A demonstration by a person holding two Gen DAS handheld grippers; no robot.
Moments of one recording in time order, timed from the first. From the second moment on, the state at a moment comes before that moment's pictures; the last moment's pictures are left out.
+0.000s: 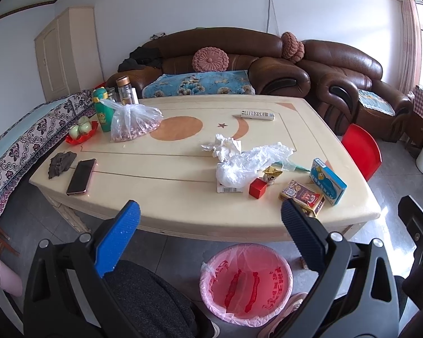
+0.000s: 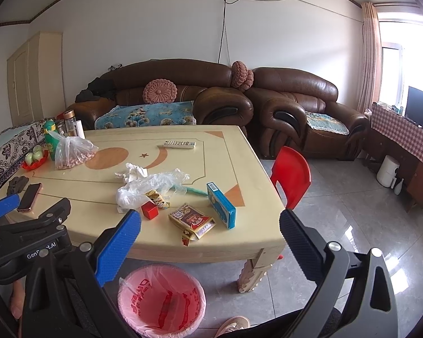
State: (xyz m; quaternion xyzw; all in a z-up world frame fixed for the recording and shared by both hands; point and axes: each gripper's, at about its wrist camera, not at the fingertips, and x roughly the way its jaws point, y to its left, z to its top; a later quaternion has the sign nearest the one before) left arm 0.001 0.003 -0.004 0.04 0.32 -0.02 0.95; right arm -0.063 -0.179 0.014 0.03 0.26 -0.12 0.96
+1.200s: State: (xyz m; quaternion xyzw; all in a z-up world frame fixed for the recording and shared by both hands) left arm 0.048 -0.006 -0.021 0.06 0.34 -0.03 0.94; right arm -0.004 -0.194 -0.017 0.01 0.27 -0.08 0.96
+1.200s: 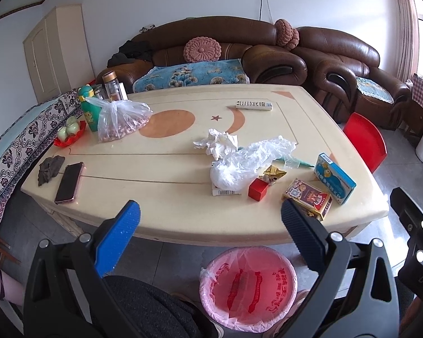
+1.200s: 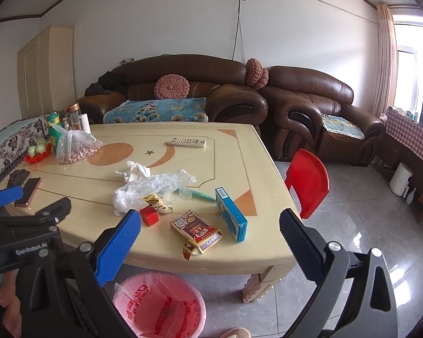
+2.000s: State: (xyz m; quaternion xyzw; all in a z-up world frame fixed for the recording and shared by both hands) left arm 0.170 -0.018 -0.072 0.13 0.41 -0.13 0.89; right arm 0.102 -0.264 -0.095 -0.01 0.38 0.01 0.92
